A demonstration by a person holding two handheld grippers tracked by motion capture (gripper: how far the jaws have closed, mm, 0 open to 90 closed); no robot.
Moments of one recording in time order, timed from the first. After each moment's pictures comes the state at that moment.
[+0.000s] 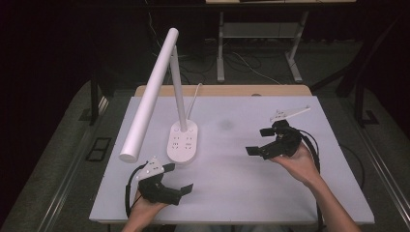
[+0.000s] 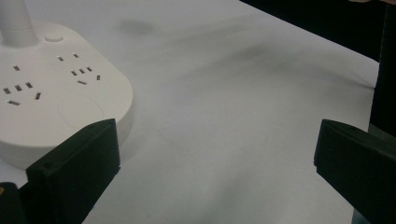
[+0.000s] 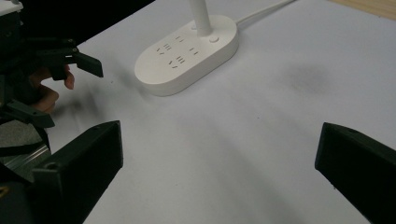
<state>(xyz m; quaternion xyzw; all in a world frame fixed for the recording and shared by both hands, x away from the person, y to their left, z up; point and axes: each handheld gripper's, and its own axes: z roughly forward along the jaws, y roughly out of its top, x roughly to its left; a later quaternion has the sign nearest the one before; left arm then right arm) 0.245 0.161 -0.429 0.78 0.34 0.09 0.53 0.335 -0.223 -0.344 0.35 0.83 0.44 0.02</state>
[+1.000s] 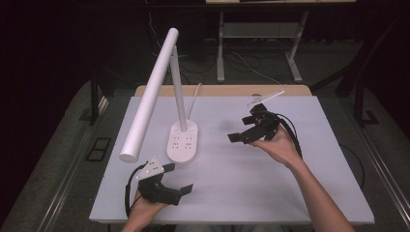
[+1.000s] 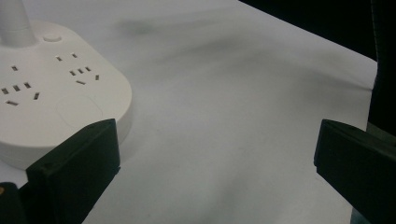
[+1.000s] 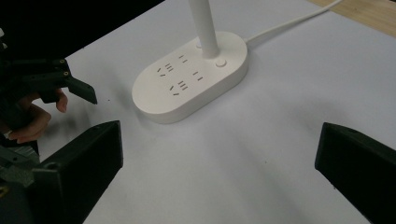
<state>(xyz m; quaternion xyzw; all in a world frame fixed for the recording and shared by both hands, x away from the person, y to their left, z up) 0.245 0.161 -0.429 0.78 0.34 0.09 0.53 0.379 -0.175 -0.333 0.33 0.84 0.42 0.01</state>
